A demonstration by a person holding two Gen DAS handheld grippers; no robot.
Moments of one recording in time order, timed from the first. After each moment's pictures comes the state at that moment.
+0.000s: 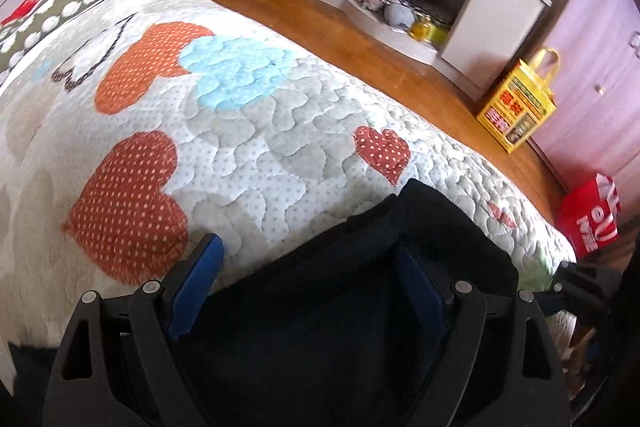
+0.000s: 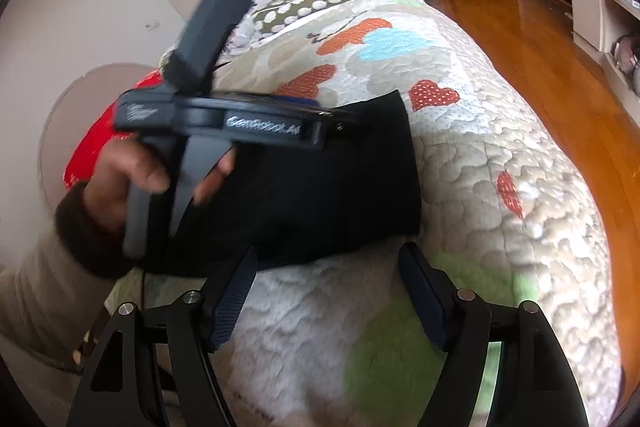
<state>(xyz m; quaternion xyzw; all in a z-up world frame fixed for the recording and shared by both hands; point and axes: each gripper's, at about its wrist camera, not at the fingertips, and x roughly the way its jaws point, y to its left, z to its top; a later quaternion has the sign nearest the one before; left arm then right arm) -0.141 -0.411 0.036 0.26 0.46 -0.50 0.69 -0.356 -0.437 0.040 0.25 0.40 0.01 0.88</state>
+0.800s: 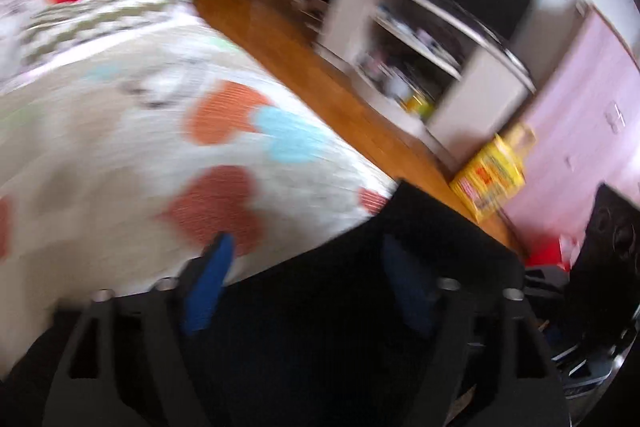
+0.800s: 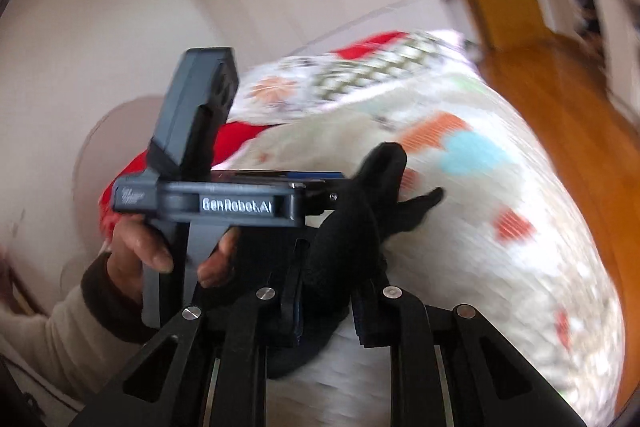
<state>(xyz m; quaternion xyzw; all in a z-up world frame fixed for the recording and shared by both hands) -0.098 -0.306 0.125 0.10 0.44 -0.50 0.74 -0.304 -0.400 0.118 0.21 0.28 0.07 0.93</state>
